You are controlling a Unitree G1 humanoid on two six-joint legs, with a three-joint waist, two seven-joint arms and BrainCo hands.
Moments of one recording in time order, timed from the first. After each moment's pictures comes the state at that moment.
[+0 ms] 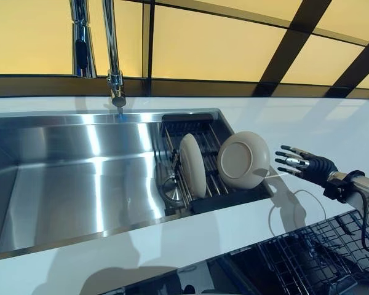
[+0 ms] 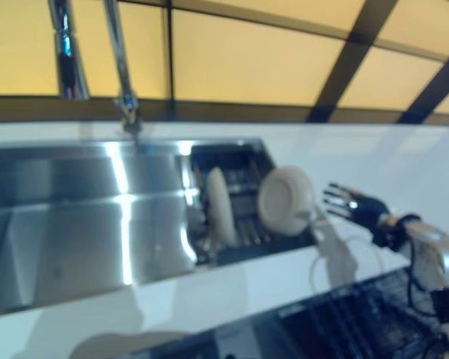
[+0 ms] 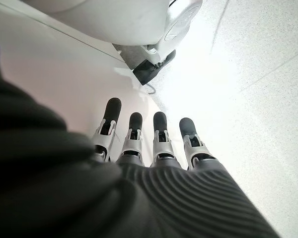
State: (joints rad) left arm 0.04 0.39 -0.25 1.28 0.07 -0.02 -0.02; right arm -0.24 -0.93 -0.05 0.19 0.81 0.55 0.43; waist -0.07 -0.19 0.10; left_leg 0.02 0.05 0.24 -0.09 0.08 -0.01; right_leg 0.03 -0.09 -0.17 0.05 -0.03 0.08
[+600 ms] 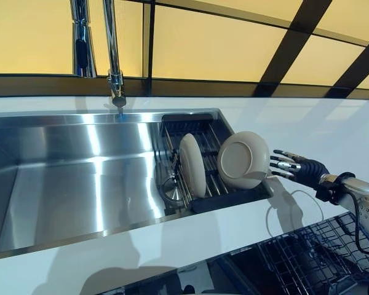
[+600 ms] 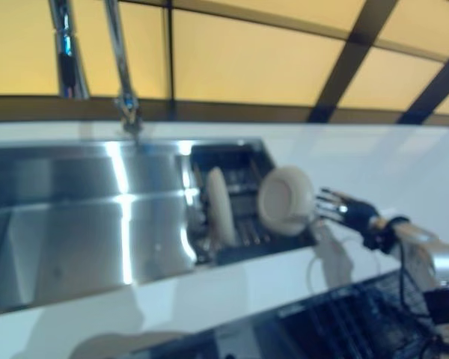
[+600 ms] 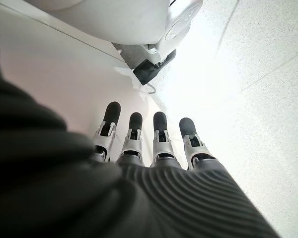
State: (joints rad) left arm 0.04 0.39 -0.26 1.28 0.07 -0.02 -0.02; right arm -0.24 -0.91 0.01 0.15 0.81 0.58 0.39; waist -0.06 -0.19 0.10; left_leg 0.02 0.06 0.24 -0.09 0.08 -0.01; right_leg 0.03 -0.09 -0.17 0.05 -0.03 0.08
